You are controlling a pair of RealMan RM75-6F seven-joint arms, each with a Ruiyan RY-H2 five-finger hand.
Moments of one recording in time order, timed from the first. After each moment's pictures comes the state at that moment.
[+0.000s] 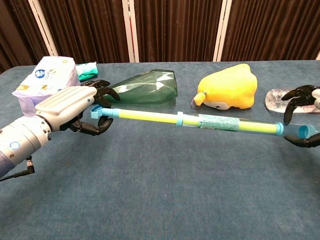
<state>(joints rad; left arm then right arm) -0.61 -1.84 -0.11 -1.05 1.52 1.20 0.04 0.33 -1.57 0.14 -1.42 -1.33 1.28 -0.26</state>
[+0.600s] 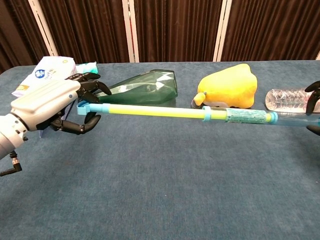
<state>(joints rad) -0.56 -1.73 -0.05 -1.17 1.59 1.31 0.03 0.32 -1.53 0.17 -1.36 -1.29 1.28 -0.23</state>
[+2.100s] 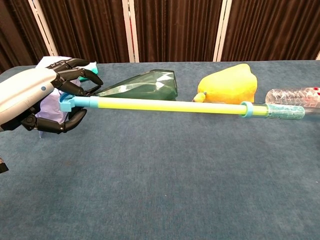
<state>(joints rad) -0.50 -1.65 0.01 -1.29 1.72 1.45 0.01 0.30 -1.50 0.19 -1.27 -1.24 1.28 -0.17</state>
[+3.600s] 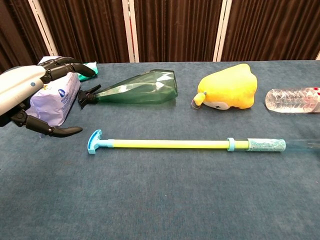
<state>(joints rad) -0.47 -1.61 -0.01 -1.33 1.69 1.44 0.00 0.28 -1.41 0.11 -1.43 -1.28 1.22 -0.23</state>
